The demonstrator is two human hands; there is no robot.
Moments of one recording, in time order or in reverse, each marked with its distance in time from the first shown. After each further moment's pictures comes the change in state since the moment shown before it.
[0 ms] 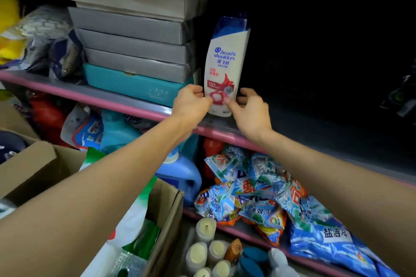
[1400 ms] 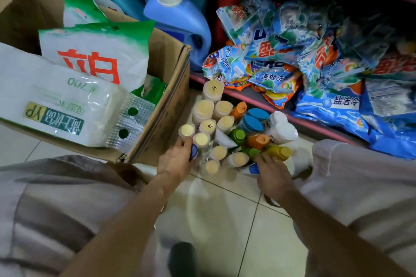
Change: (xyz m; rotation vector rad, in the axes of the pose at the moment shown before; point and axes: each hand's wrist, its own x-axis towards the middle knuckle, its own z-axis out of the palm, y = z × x) left_hand -0.280 -0.299 -0.007 1.050 -0.602 -0.334; right_hand -0.350 0.252 0.007 -0.958 -0.917 0.183
